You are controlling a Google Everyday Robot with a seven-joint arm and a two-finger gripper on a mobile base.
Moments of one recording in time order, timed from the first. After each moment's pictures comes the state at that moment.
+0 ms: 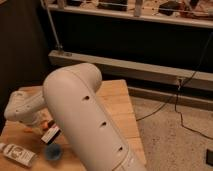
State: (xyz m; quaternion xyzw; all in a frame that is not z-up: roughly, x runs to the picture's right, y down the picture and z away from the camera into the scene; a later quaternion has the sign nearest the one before) arm -0.376 0.197 0.826 -0.27 0.00 0.01 0.96
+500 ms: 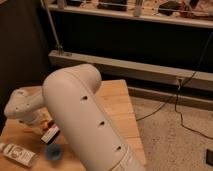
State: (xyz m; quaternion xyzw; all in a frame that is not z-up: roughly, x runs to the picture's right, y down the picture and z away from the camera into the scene) arm -0.375 0.199 0.826 -0.28 0.00 0.02 0.96
